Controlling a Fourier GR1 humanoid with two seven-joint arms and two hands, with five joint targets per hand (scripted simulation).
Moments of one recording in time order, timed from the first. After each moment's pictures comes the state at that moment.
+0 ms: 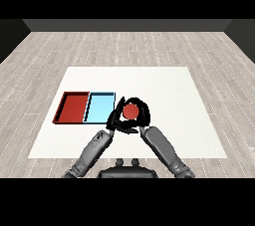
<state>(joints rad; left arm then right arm) -0.30 0.00 -0.50 -1.32 0.22 0.28 -0.28 -0.38 0.00 0.50 -1.53 -0.22 -0.48 -0.35</state>
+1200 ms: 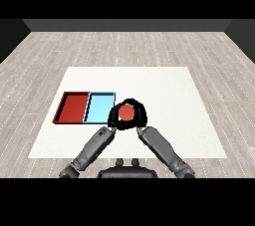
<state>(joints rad) -0.39 0.02 -0.54 -1.20 0.37 0.53 -0.34 -0.42 -0.01 0.56 -1.52 -0.24 -0.54 -0.36</state>
